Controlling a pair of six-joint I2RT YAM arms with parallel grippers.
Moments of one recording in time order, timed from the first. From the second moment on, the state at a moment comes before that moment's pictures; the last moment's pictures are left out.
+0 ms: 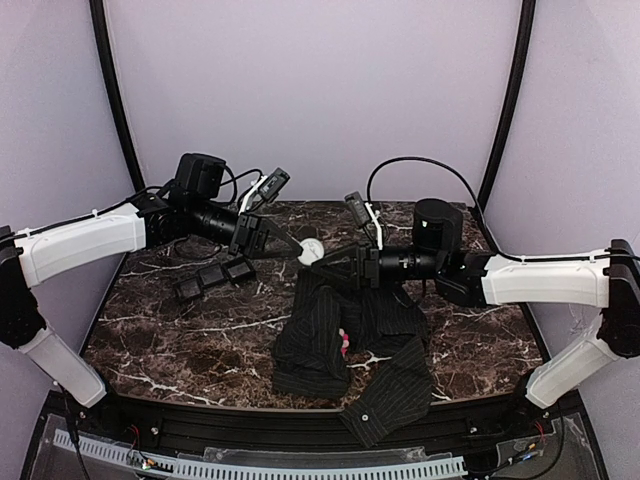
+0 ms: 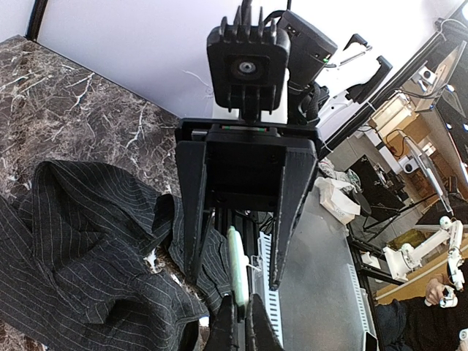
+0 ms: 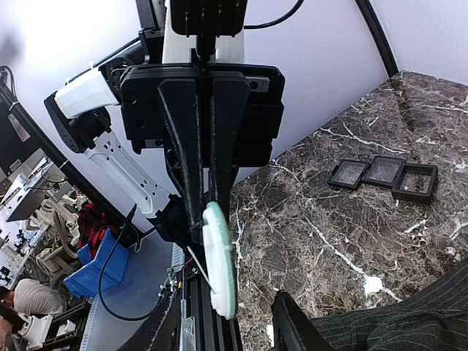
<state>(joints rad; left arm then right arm) -0.67 1.53 1.27 -0.22 1.03 -0.19 0.85 1.43 0.87 0.47 -0.66 0.51</state>
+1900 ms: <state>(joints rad) -0.67 1.53 1.27 -0.23 1.03 -0.16 0.85 1.48 0.91 0.54 -0.64 0.60</state>
